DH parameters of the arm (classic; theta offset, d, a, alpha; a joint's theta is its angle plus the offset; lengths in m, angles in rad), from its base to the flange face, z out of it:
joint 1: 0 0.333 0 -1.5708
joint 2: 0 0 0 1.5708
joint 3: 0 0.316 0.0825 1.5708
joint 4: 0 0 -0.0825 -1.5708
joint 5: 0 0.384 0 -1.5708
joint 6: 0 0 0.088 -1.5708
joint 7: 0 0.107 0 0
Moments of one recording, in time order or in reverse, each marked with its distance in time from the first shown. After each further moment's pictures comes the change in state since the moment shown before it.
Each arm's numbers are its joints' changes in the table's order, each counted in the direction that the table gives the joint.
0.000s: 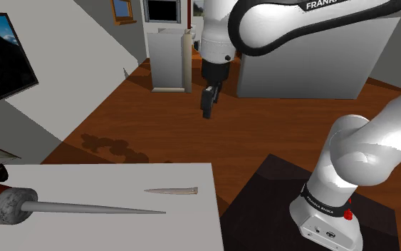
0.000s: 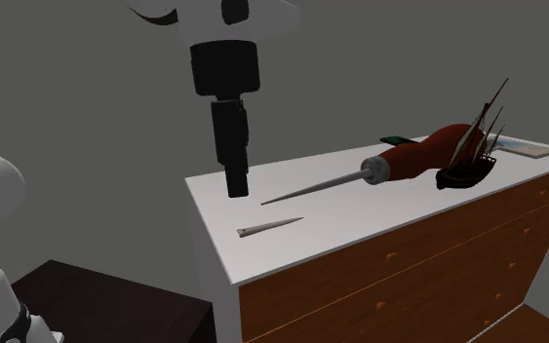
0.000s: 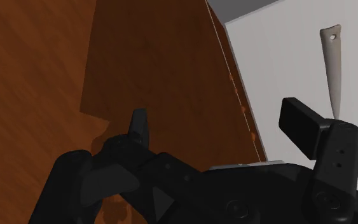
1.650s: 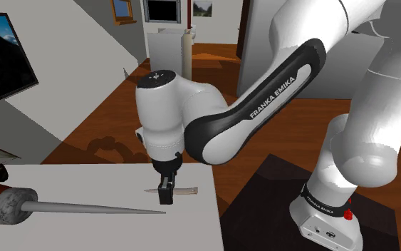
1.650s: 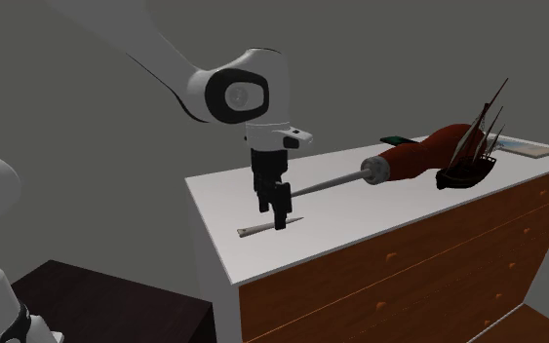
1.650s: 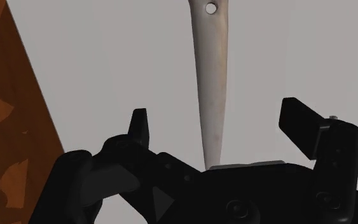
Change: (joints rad) arm 0.122 0.543 0.282 0.062 -0.142 -0.367 0.224
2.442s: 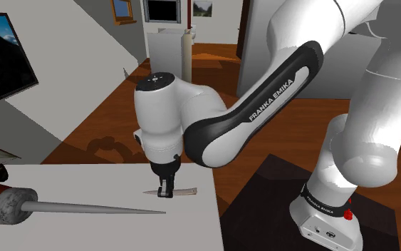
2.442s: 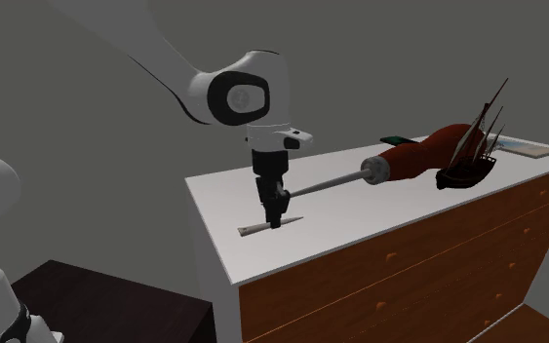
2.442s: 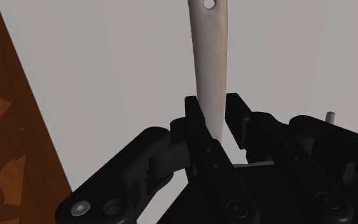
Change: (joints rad) arm 0.003 0.017 0.005 0.006 -0.014 -0.017 0.011
